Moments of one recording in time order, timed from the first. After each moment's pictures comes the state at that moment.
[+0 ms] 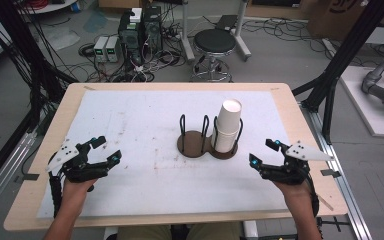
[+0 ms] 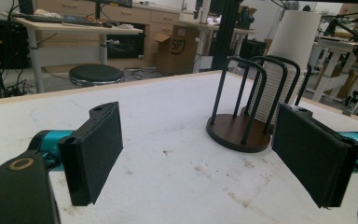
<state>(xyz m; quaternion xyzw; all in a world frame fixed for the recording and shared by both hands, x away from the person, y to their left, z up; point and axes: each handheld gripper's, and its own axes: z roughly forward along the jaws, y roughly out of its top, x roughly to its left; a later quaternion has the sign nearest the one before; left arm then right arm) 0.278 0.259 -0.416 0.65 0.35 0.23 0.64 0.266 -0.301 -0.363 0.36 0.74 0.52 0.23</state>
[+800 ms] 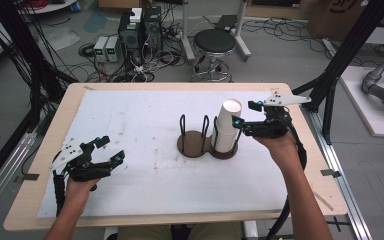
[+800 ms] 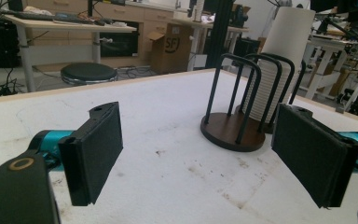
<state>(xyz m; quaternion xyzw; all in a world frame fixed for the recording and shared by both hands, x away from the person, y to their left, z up) 0.282 0.253 -0.418 0.65 0.34 0.22 0.64 0.351 -0.254 -0.291 0.33 0.78 0.48 0.21</state>
